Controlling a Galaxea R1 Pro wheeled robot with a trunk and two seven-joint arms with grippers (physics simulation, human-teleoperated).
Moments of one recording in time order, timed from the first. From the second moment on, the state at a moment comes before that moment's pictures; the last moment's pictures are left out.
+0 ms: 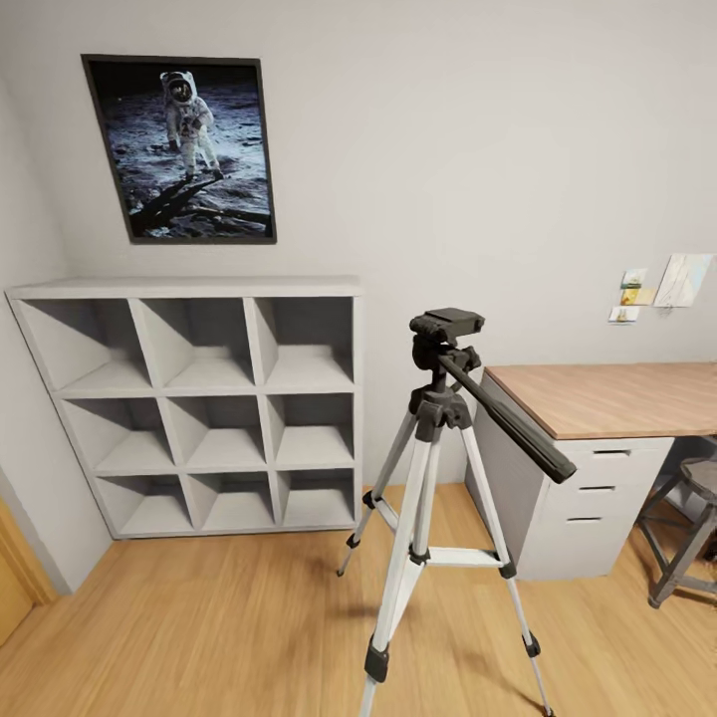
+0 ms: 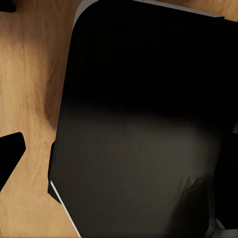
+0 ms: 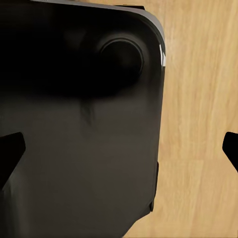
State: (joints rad) left arm 0.00 0.00 0.02 -0.03 0.22 -0.01 0.01; right arm 0.00 -0.01 0.01 0.00 0.01 -0.08 0.00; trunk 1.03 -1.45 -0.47
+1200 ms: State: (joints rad) left arm 0.00 0.00 0.02 -0.03 0.22 -0.01 0.01; right arm 0.00 -0.02 0.01 0.00 0.01 -0.07 0.00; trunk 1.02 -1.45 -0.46
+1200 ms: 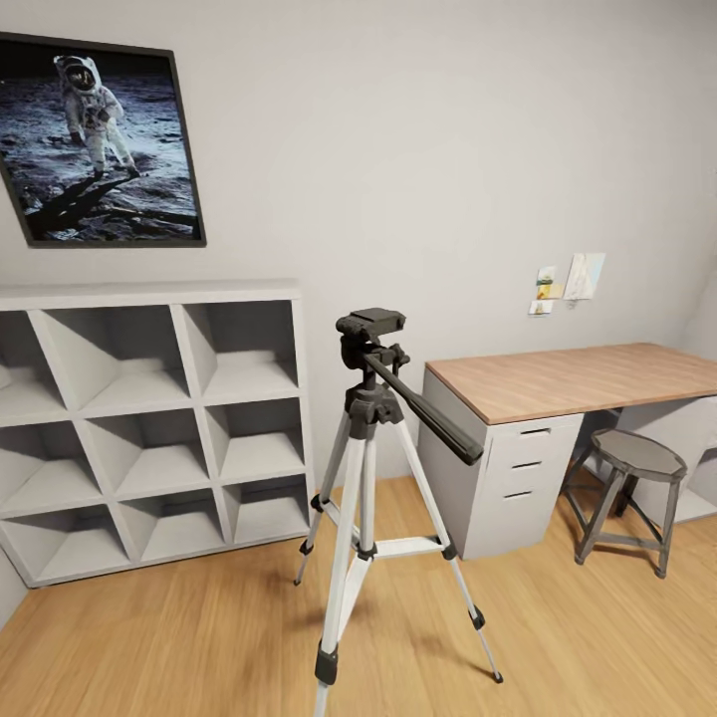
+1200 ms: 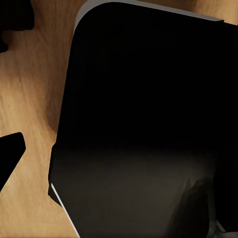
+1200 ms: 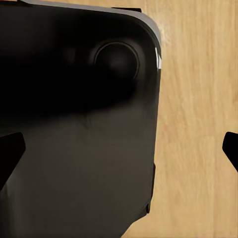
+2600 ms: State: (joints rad) left arm 0.00 -0.01 0.02 -0.03 0.22 -0.01 0.01; right arm 0.00 -0.02 0.01 0.00 0.02 -0.07 0.00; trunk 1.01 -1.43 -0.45
